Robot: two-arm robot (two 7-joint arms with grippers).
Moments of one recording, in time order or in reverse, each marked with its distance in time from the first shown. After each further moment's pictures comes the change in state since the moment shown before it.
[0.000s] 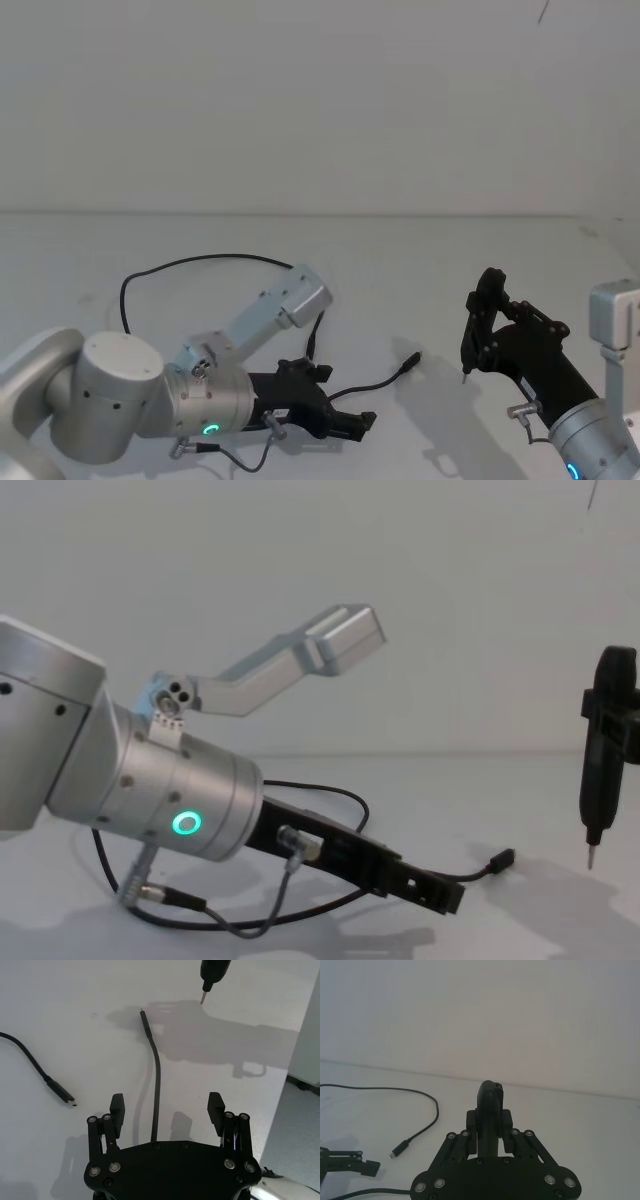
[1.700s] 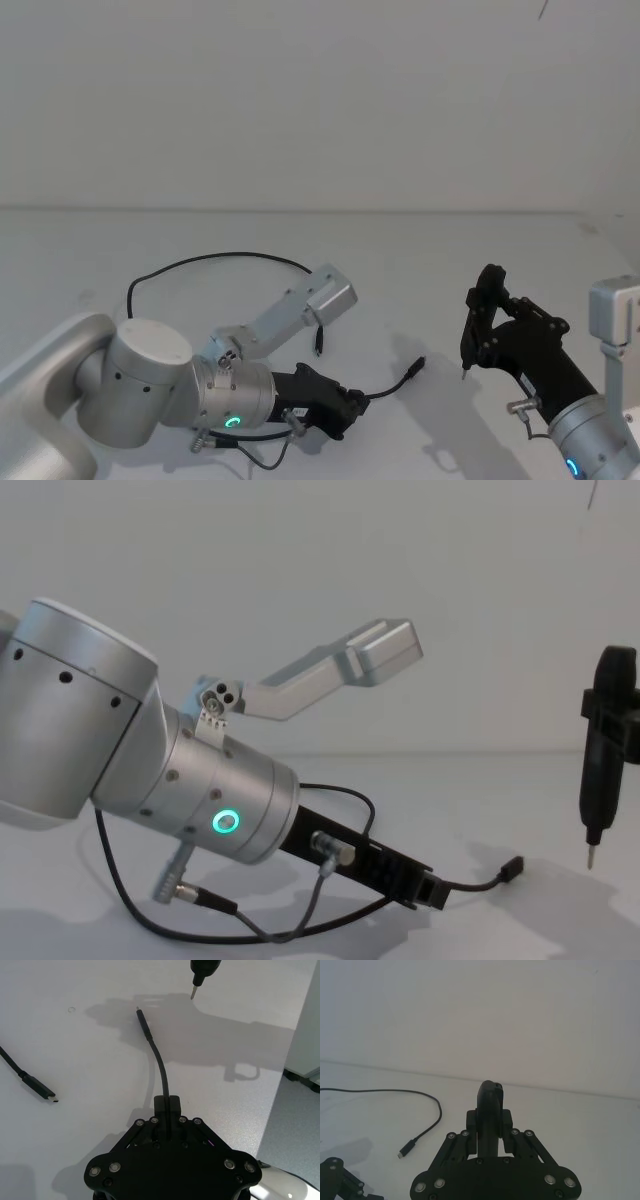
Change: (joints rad) left arm -0.052 -0.040 0.048 0.047 -0.010 0.065 -0.006; right arm 0.000 0.000 0.000 0.000 0.000 0.000 0.000
